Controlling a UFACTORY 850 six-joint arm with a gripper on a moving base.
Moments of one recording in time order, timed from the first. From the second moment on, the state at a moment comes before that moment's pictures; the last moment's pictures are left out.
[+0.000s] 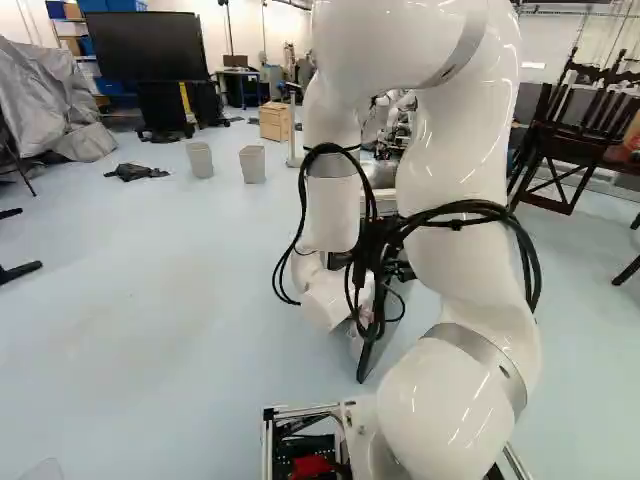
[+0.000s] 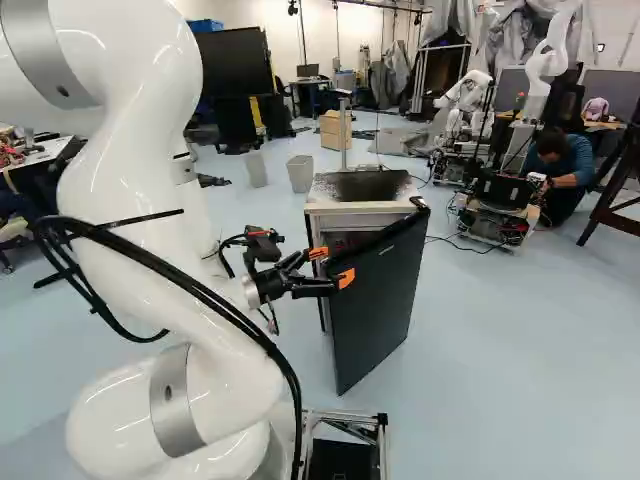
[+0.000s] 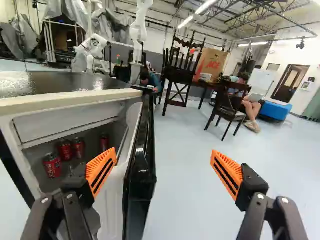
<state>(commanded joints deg) 27.5 -23.9 -13.4 81.8 86.4 0.0</state>
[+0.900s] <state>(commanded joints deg) 17.6 -23.7 -12.9 88.1 81.7 0.0</state>
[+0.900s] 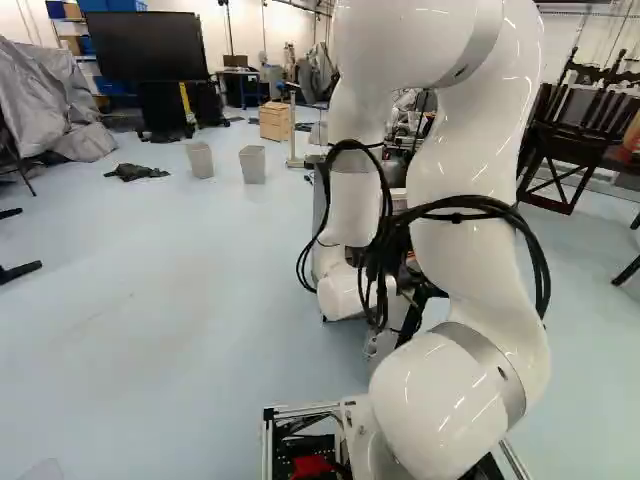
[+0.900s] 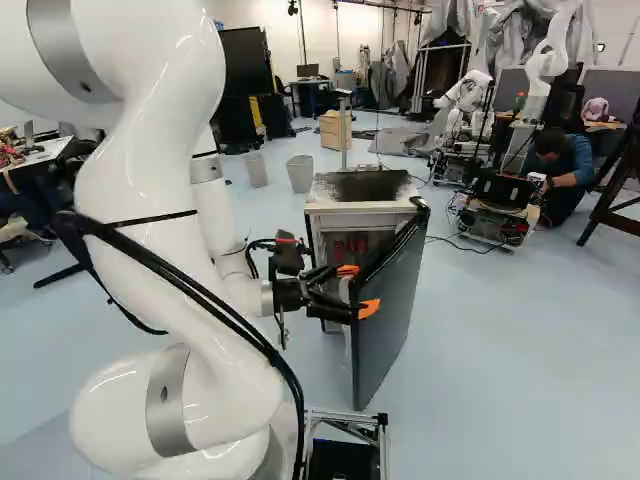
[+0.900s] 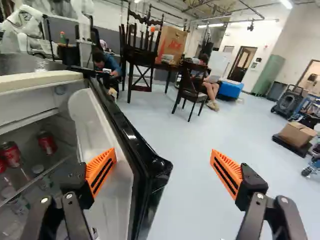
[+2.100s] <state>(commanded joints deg) -5.6 -26.1 -22.2 93.5 81.4 0.0</state>
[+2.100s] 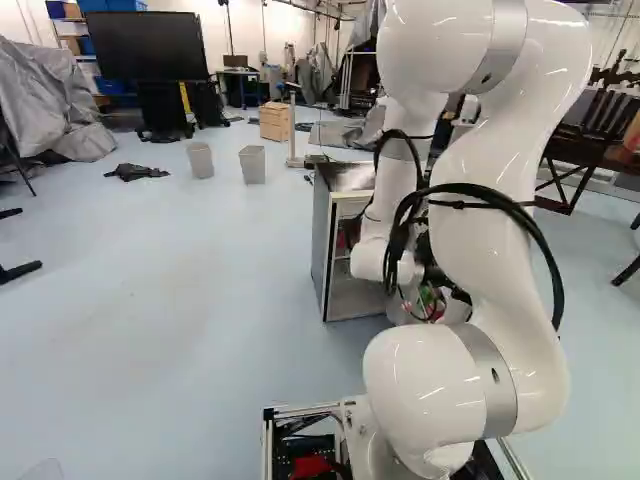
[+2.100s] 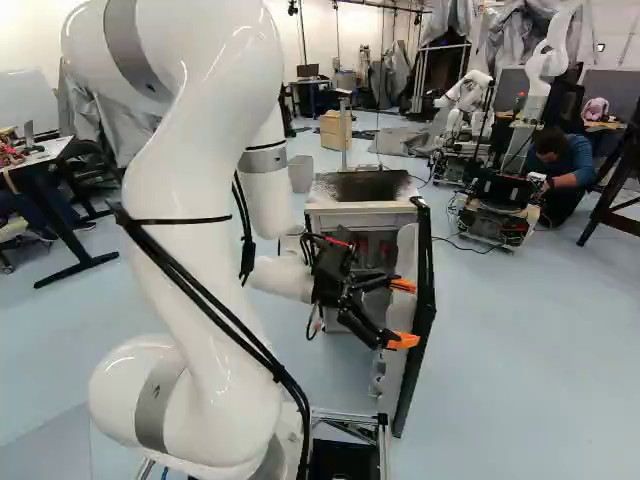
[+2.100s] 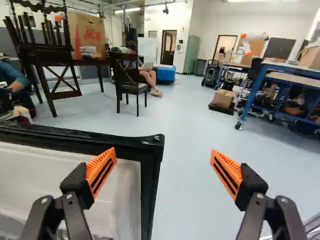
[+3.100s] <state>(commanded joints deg) -23.2 -32.7 -39.0 93.5 81.4 0.0</state>
